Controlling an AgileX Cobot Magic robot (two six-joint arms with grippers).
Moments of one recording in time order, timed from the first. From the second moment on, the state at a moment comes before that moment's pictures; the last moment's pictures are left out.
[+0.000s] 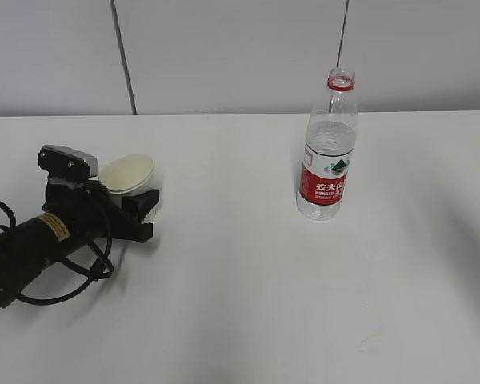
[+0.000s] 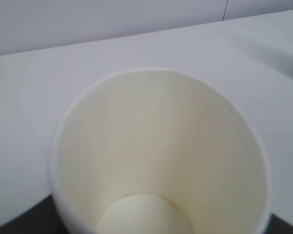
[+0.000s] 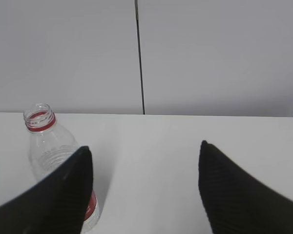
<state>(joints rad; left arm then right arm) -0.21 2.20 -0.74 0.36 -1.15 -0.16 0.04 0.95 -0.60 0.01 -0.03 -0.02</state>
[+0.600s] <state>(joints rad) -0.21 2.20 -0.74 0.36 -1.15 -0.16 0.12 1.12 -0.60 0.01 -0.12 -0.02</state>
